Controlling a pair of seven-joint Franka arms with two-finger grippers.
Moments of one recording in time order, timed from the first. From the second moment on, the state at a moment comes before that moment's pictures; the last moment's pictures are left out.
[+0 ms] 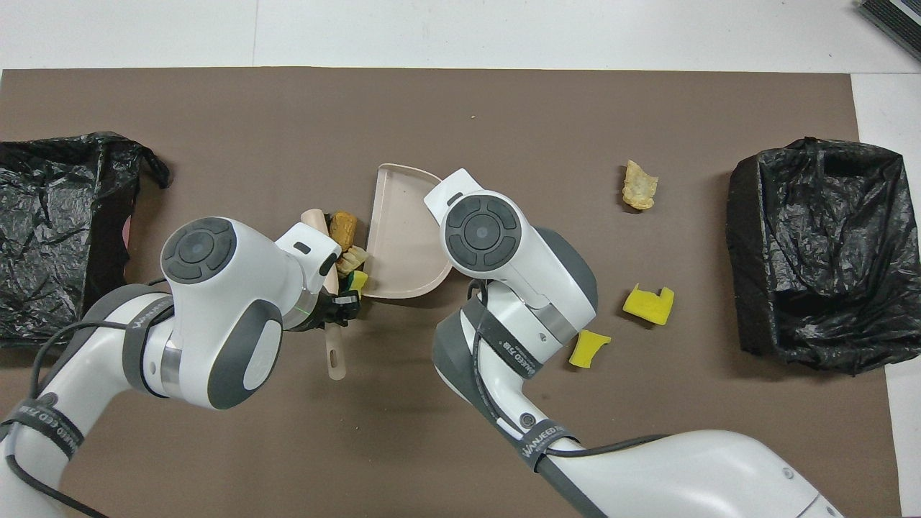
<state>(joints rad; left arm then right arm) -0.44 0.07 -0.04 -2.13 -0.26 2.14 -0.45 0.46 0.44 0.12 -1.63 -0.26 2.13 -0.73</state>
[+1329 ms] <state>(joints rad) -0.37 -0.07 -0.03 -2.23 -0.29 1.90 -0.32 0.45 0.44 0.13 -1.63 -0.26 2.14 -0.97</state>
